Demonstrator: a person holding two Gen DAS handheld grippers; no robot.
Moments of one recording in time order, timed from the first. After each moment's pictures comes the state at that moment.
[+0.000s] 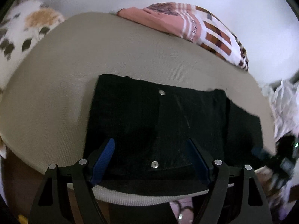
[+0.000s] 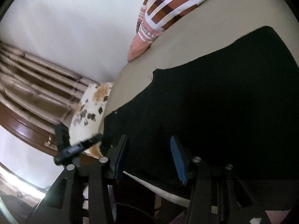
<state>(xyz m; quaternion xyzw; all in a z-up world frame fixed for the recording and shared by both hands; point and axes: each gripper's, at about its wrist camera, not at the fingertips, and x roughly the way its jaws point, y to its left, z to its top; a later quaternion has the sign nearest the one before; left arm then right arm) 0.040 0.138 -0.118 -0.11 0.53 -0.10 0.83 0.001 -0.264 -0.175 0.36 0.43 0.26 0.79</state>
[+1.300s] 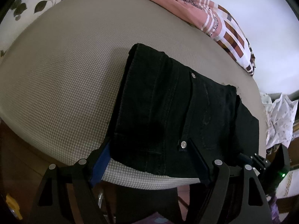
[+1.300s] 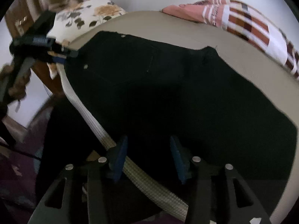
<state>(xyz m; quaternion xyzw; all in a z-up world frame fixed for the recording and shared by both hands) 0.029 0.177 -0.146 -0.17 0.58 -0.09 0.79 -0.016 -0.149 -0.173 -0.06 0.49 0.28 0.82</state>
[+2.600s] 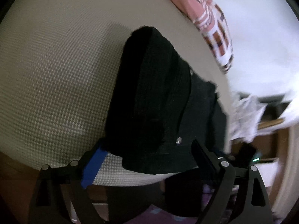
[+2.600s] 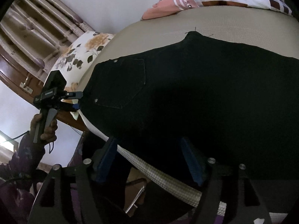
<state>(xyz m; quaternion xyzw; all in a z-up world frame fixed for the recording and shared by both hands) 0.054 0.226 -0.184 -0.33 0.62 -0.22 0.68 -0.010 -0.174 -0.179 0.15 0.50 0.28 0.81</state>
